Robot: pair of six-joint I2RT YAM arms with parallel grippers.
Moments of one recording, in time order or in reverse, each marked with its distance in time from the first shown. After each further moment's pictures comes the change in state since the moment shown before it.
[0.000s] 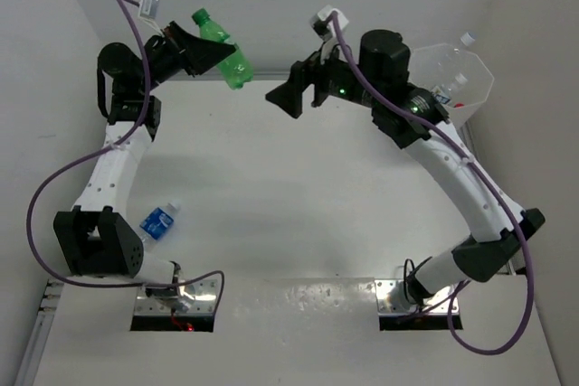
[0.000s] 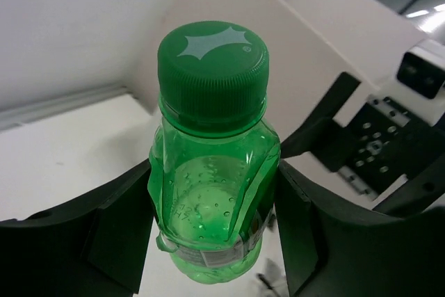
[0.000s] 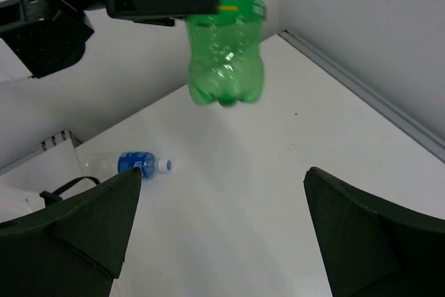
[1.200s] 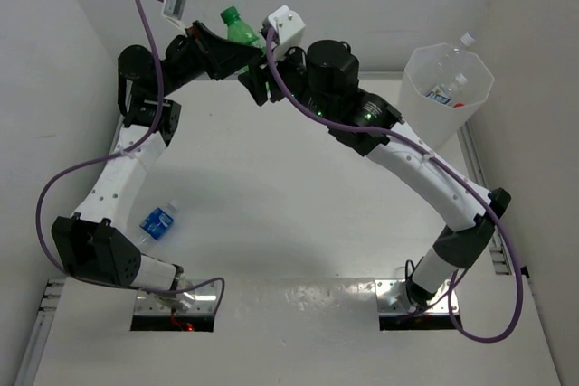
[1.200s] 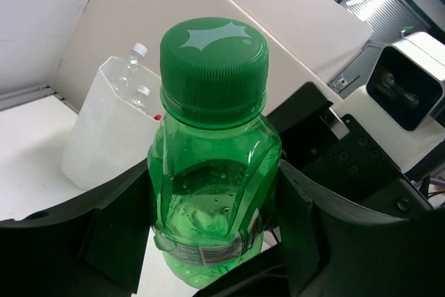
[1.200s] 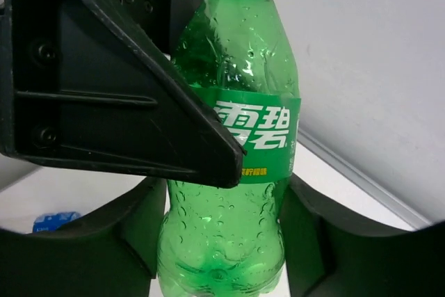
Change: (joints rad) left arm -0.218 -0.038 0.009 0.051 -0.060 -0.132; right arm 0.253 0.175 0.146 0.114 0.485 -0.163
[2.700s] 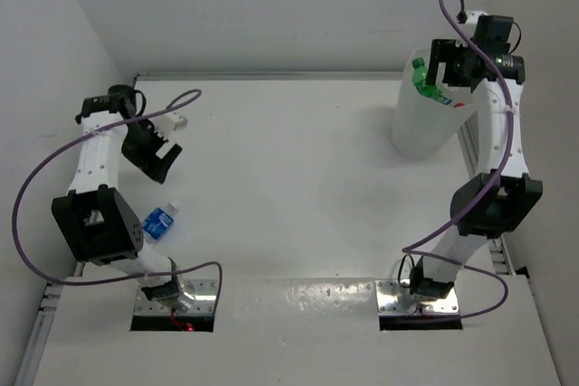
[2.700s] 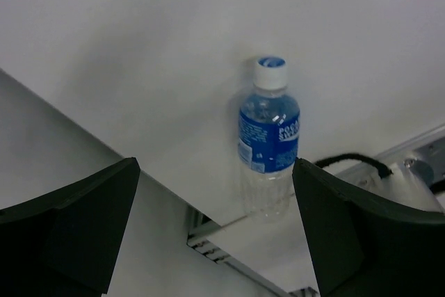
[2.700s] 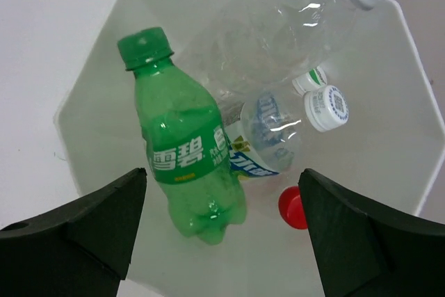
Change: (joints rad) left arm 0.421 0.163 0.109 -1.798 -0.704 1.976; right arm -1.062 0.113 0.013 -0.530 -0.187 -0.027
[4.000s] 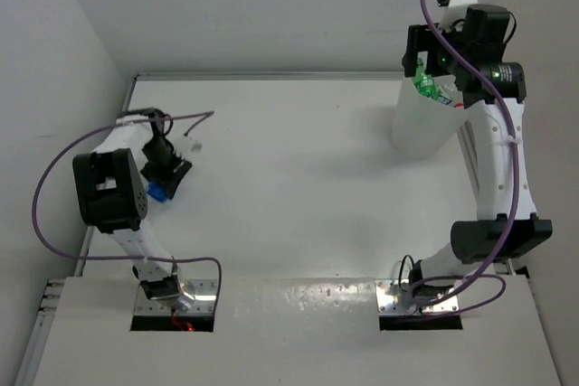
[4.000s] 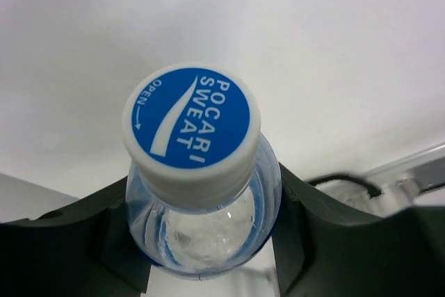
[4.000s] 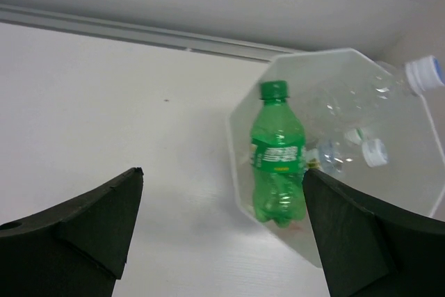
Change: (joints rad) left arm -0.066 0.221 -0.269 0.166 -0.153 -0.108; right arm 0.180 -0.204 -0.004 0.035 -0.005 -0.022
